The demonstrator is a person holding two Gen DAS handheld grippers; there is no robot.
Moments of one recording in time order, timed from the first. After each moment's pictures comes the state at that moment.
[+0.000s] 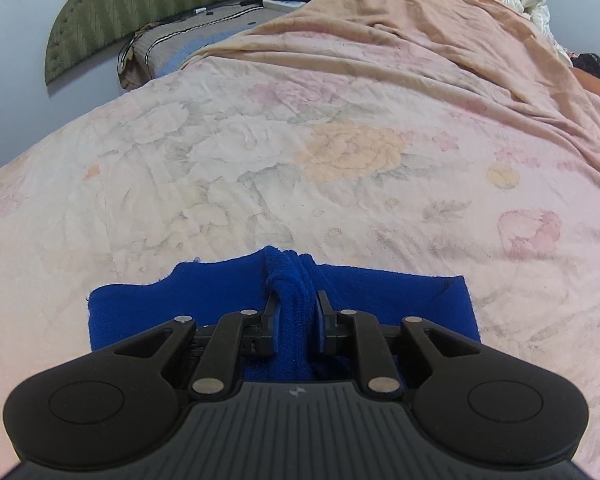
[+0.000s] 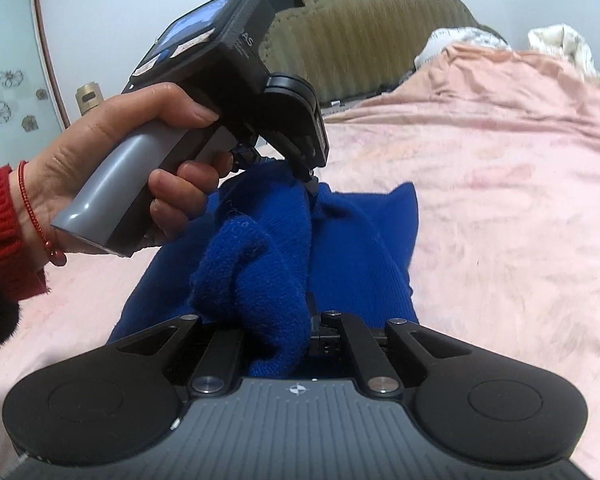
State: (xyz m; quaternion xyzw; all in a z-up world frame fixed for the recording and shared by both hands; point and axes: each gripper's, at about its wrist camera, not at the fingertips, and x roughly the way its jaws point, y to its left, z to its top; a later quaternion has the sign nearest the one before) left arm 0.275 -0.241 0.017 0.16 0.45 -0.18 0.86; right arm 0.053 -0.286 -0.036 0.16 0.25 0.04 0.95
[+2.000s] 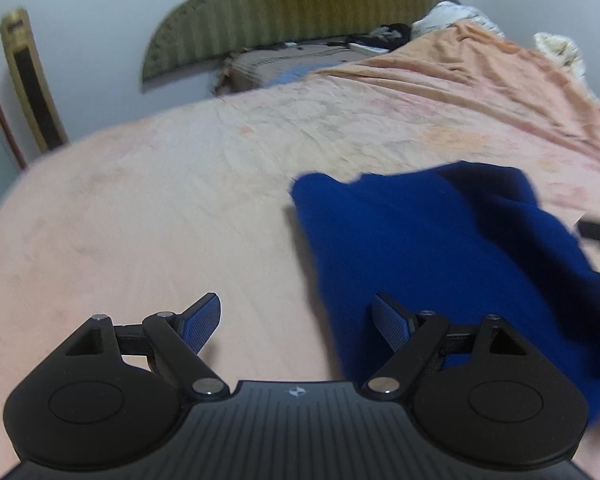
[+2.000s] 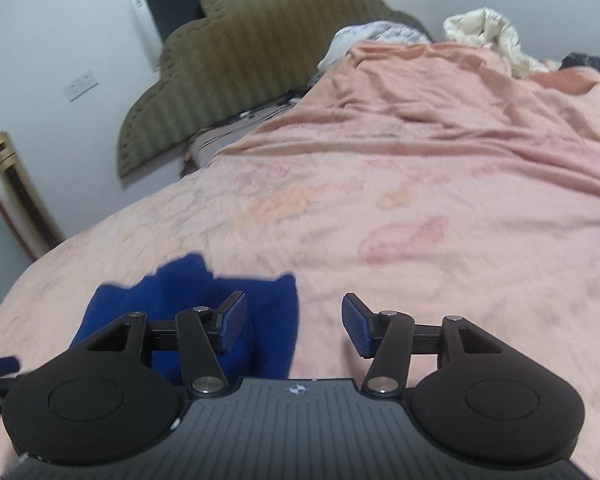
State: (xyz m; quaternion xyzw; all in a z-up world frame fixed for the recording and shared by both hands) left arm 0.170 -0.076 0.026 0.09 0.38 -0.12 0.91; right arm 0.117 -0.365 -0.010 0.21 0.27 -0.07 0.94
